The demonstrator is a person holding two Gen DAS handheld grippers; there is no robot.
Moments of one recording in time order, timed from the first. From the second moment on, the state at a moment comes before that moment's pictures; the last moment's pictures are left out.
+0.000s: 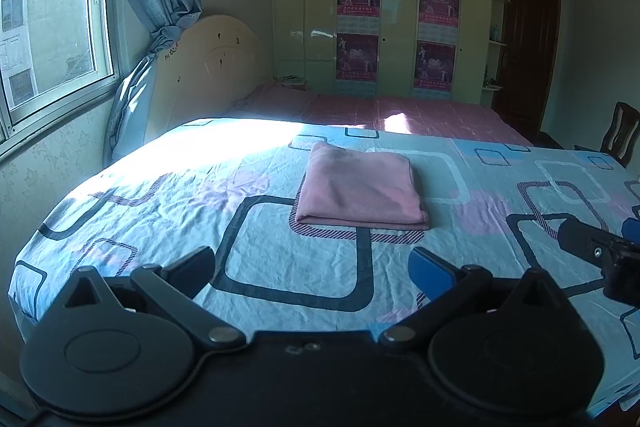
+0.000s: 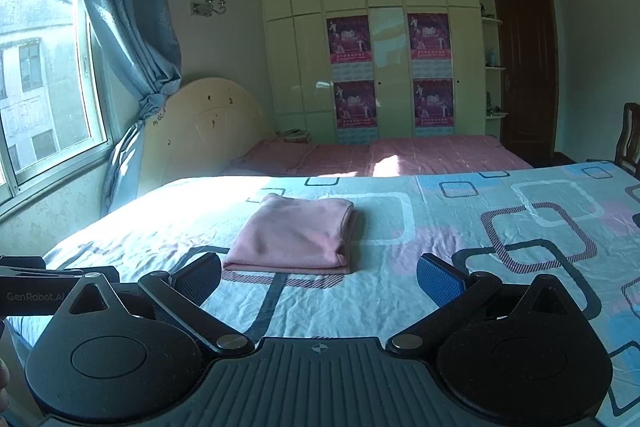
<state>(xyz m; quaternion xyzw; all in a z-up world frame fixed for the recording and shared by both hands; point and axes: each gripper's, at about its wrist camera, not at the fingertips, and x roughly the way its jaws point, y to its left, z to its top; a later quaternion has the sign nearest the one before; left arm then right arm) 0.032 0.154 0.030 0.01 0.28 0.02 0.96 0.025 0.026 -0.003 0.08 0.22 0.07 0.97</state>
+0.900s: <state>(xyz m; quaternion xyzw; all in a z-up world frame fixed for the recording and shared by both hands) 0.063 0.155 0.016 0.02 0.28 0.00 0.96 0.046 0.024 -0.015 0.08 0.24 0.05 0.97</state>
